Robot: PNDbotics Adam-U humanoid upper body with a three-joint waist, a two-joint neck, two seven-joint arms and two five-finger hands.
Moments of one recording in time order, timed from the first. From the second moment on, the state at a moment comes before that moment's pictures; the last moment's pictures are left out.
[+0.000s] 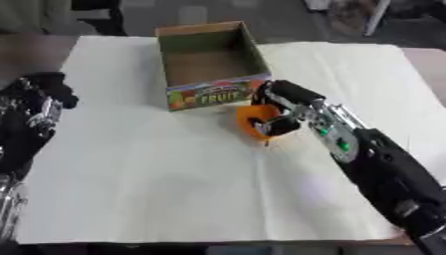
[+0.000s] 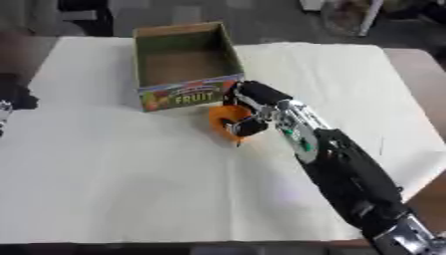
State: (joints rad) left arm -0.24 0.25 -0.06 -1.84 0.05 0.03 -0.04; right arm -0.69 -0.33 0.33 -1.13 0.77 -0.24 0.20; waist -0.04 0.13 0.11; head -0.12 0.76
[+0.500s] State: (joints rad) left arm -0.24 0.25 -0.07 -1.84 0.05 0.04 -0.04; right arm -0.80 -0.41 0.27 -1.26 0.63 -0.17 0.18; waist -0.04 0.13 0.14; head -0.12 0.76
